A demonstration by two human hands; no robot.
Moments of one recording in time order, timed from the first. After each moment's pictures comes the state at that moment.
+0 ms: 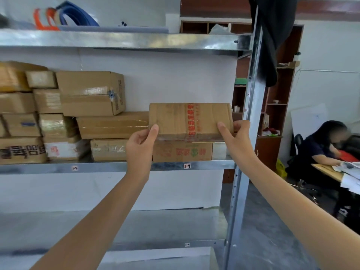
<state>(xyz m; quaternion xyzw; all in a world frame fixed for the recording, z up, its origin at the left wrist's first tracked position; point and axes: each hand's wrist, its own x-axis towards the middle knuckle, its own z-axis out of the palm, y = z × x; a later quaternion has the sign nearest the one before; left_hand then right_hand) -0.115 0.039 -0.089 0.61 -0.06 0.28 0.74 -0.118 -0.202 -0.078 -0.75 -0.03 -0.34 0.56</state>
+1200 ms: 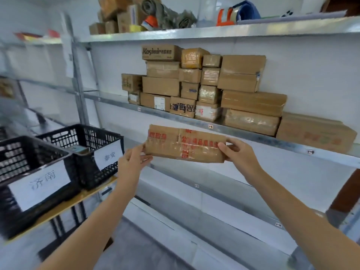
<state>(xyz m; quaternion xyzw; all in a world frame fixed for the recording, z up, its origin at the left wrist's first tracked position) -0.407 0.347 -0.192 0.55 0.17 0.39 0.71 -0.256 0.102 -0.157 -0.77 -0.23 -0.05 0.59</state>
